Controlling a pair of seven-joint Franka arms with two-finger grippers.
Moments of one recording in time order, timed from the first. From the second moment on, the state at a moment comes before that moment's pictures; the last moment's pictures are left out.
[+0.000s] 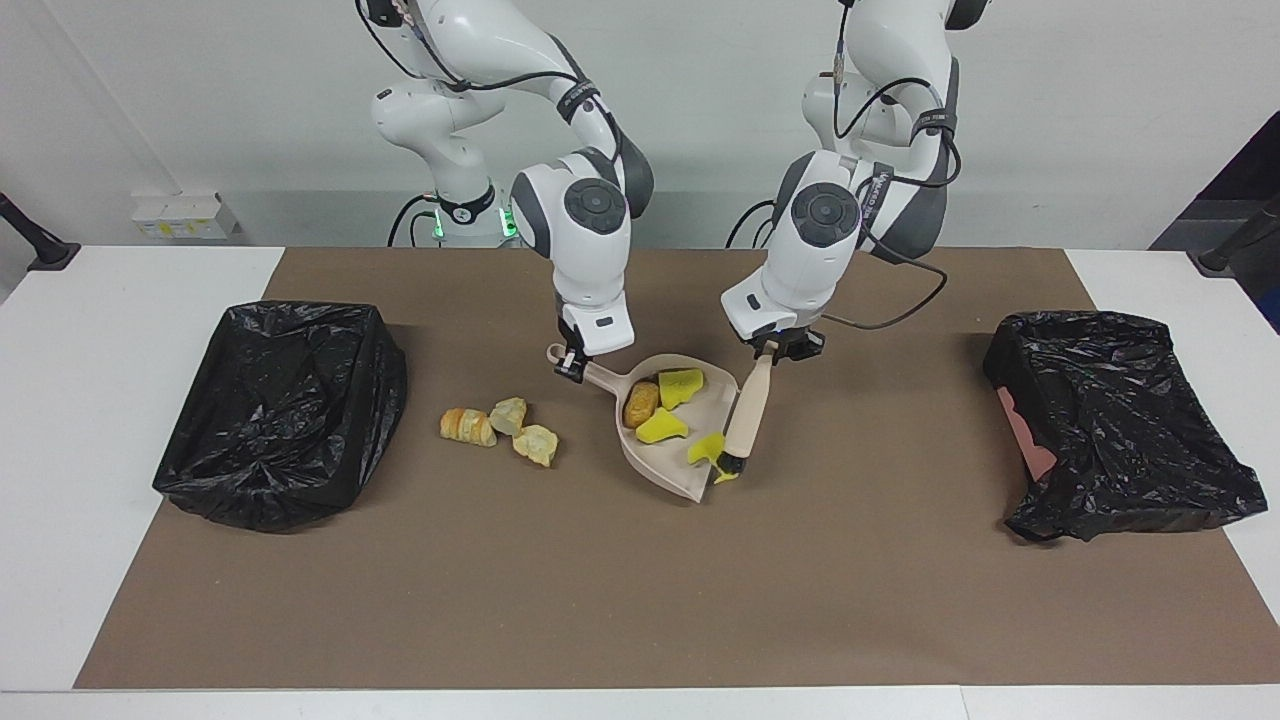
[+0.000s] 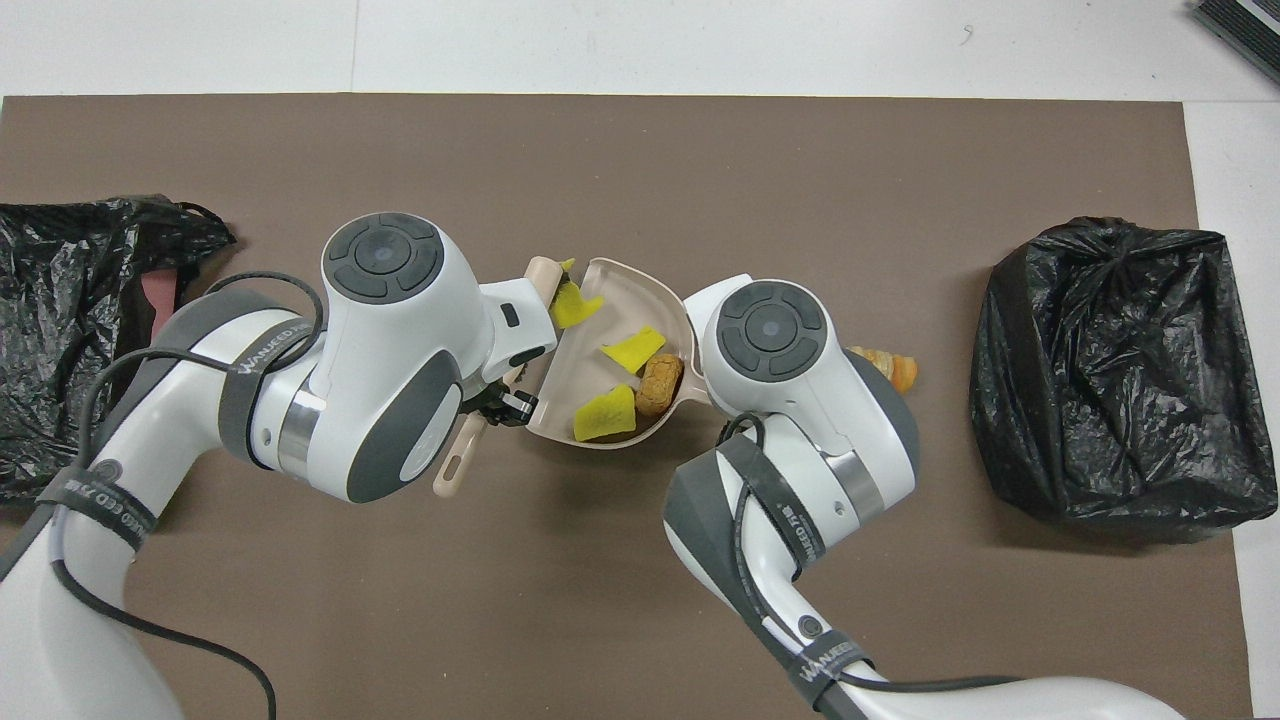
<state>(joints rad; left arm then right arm) -0.45 0.20 -0.06 -1.82 -0.06 1.85 -0.07 0.53 0.24 -0.05 -1.85 -0.08 2.00 -0.64</state>
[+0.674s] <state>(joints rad) -0.57 0.08 -0.09 -1.94 -0.09 1.64 -0.15 0.53 0.23 -0.05 -1.87 -0.07 1.96 -0.64</state>
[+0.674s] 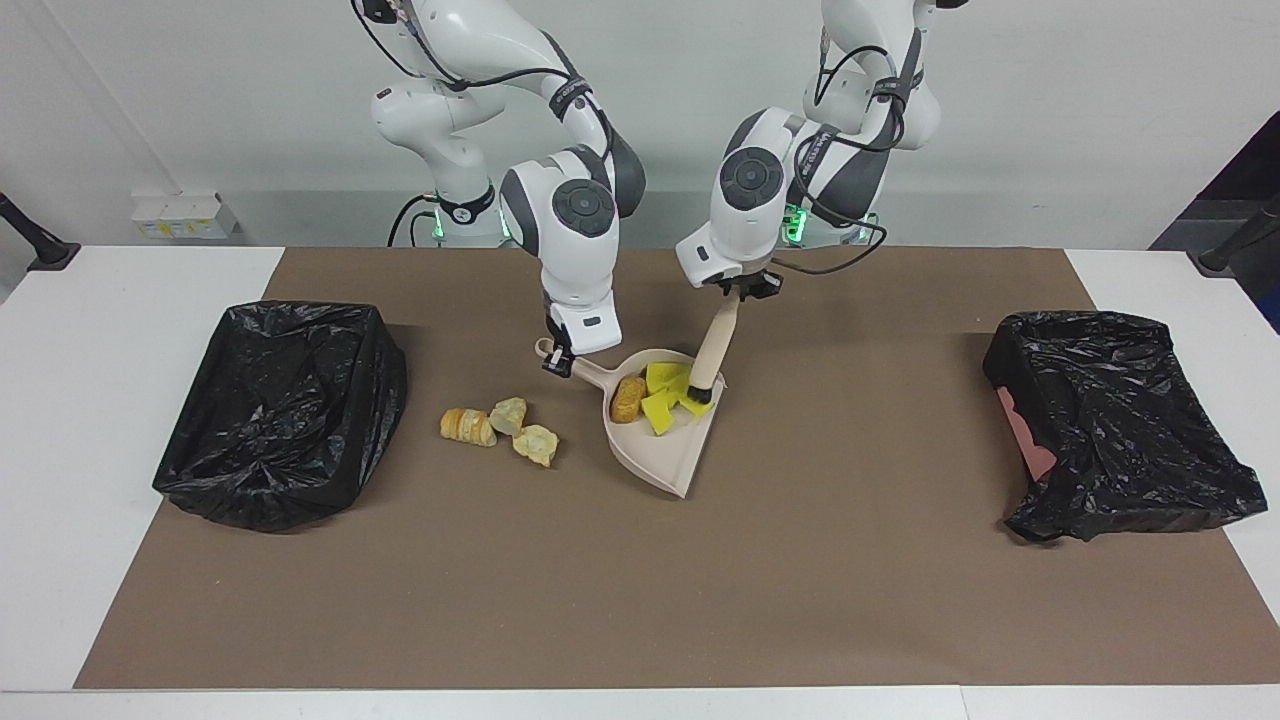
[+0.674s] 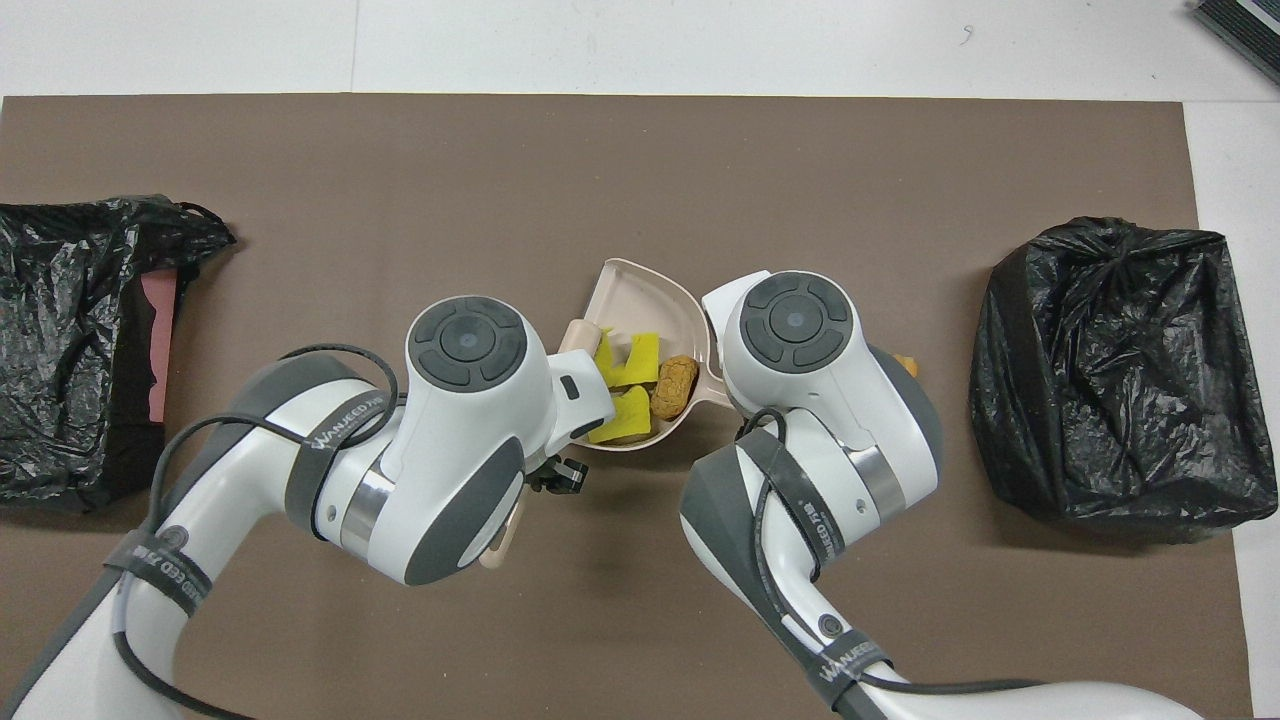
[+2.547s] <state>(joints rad) -0.61 -0.08 -0.07 -2.24 -0.18 1.89 -0.30 0.26 0.04 -0.06 -1.81 -0.07 1.88 -0.73</state>
